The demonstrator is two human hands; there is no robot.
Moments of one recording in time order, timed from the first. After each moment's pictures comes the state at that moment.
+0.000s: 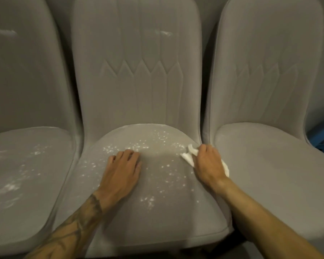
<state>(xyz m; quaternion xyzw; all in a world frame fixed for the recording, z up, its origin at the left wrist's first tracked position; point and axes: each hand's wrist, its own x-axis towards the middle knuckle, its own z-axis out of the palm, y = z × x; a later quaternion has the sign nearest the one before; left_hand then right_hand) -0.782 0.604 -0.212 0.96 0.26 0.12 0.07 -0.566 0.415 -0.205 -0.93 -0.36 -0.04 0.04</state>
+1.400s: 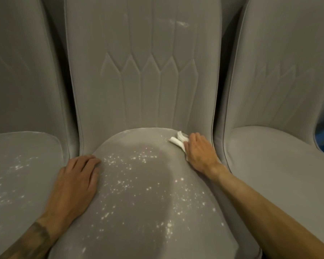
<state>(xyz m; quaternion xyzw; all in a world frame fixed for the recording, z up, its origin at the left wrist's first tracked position) -0.844 0.718 -0.238 0.93 0.28 0.21 0.07 -0.531 0.512 -0.214 -0.90 -0.42 -0.08 0.06</state>
